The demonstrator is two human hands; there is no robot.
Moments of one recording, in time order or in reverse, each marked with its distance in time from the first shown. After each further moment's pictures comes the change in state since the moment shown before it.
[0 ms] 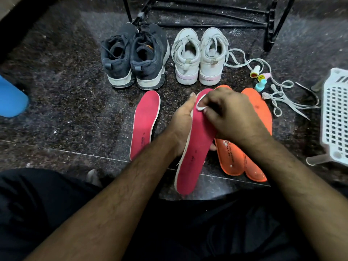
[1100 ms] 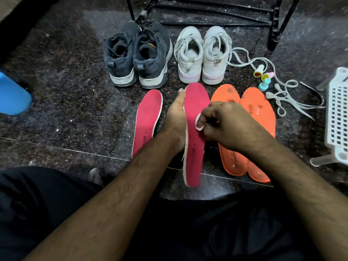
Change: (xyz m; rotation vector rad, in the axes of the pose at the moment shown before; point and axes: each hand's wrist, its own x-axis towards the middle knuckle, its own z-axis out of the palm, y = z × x) left_hand 0.008 0.004 -0.009 -0.241 0.178 0.204; right_hand -0.007 -0.006 0.005 0.014 -0.266 -0.012
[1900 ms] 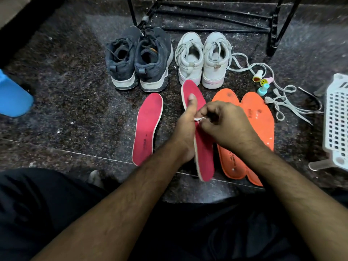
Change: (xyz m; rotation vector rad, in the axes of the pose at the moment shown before) left_hand -0.007 -0.018 0.009 0.085 0.024 -0.019; right_hand 0.003 -0.002 0.011 0.219 0.203 0.137
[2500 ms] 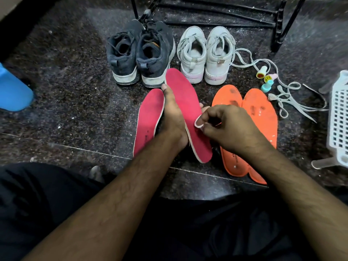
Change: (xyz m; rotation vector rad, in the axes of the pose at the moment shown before) left_hand 0.010 0.021 -0.013 -0.132 0.143 0.120; right_hand -0.008 0.003 0.000 0.002 -0.125 0.011
